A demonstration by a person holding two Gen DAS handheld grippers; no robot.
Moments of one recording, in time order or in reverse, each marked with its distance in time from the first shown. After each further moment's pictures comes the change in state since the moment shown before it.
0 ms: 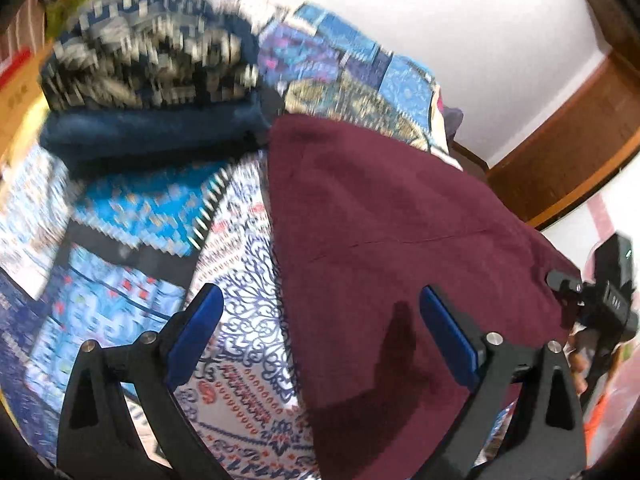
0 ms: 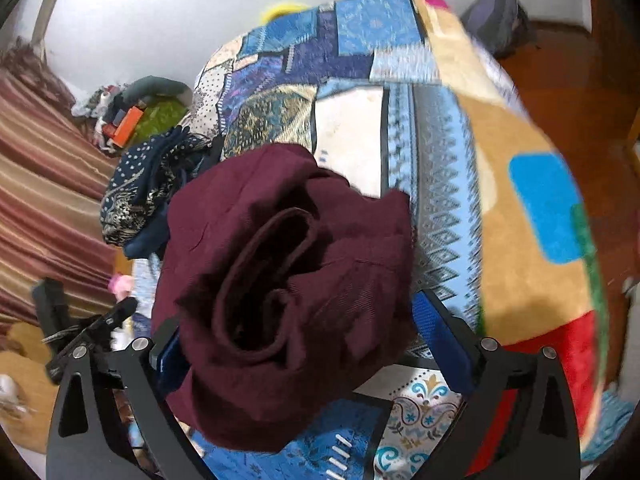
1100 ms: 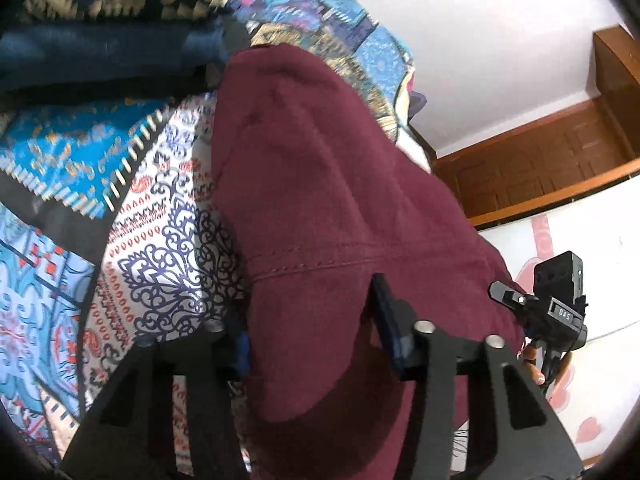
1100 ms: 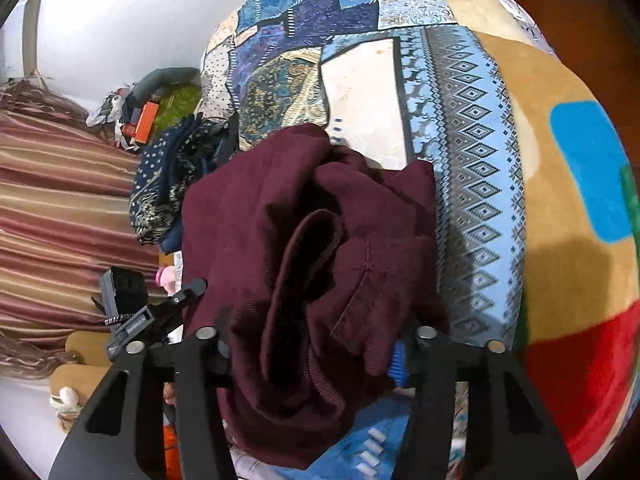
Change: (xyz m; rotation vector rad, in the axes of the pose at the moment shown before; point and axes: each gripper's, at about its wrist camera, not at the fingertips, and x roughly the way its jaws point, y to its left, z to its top) left arm 0.037 -0.006 0.019 -0.122 0.136 -0.262; right arm 0.007 -0.006 0.013 0.101 0.154 0.143
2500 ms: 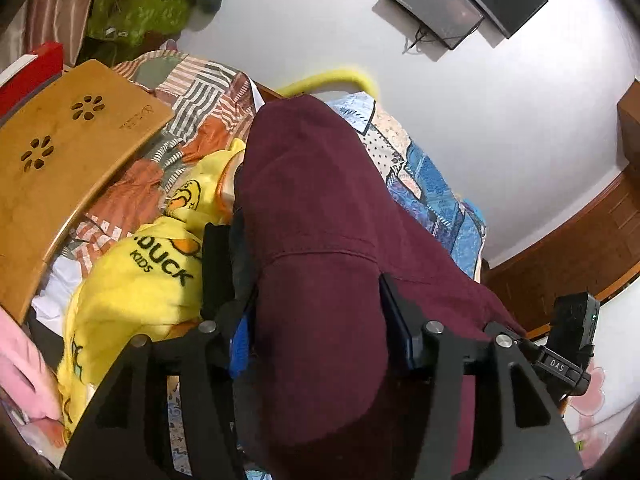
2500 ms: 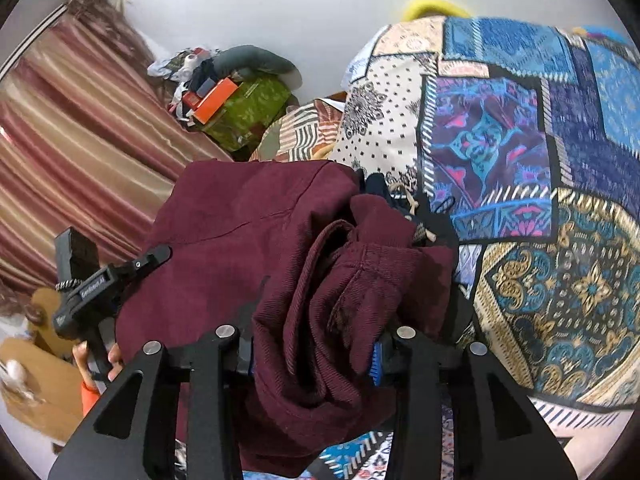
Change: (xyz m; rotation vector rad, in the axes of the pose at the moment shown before) left arm -0.186 0.180 0.235 -0.011 -0.370 0.198; right arm 0.239 0.245 0.141 -0.399 -0.116 0.052
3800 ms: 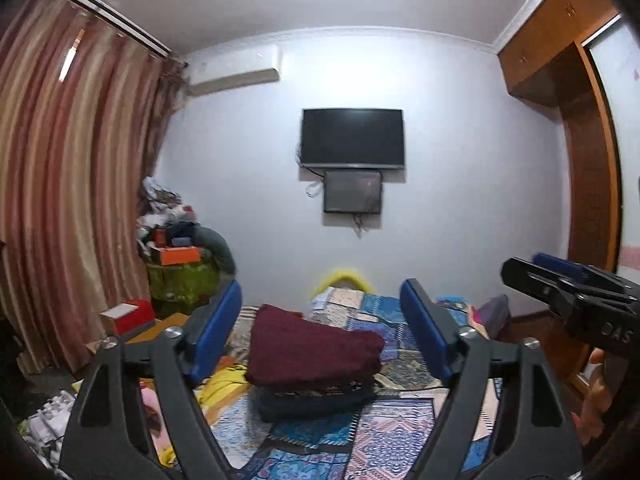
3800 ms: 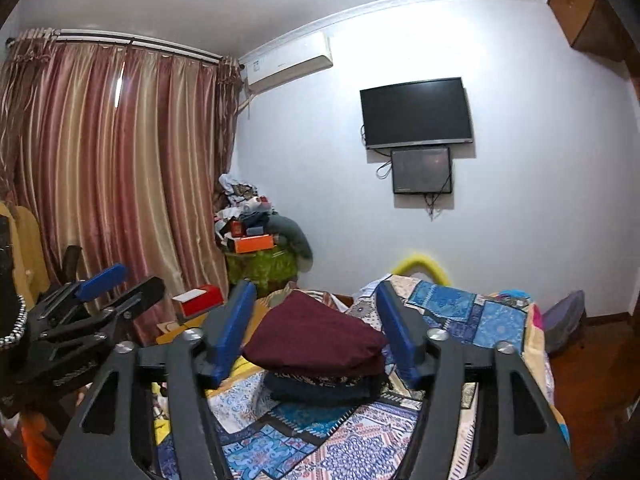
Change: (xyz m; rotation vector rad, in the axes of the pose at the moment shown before) left arm -0.349 -0.241 -0.313 0.494 -0.849 0.240; right arm -0.314 0.222 -0.232 -0.514 -0.743 -0.232
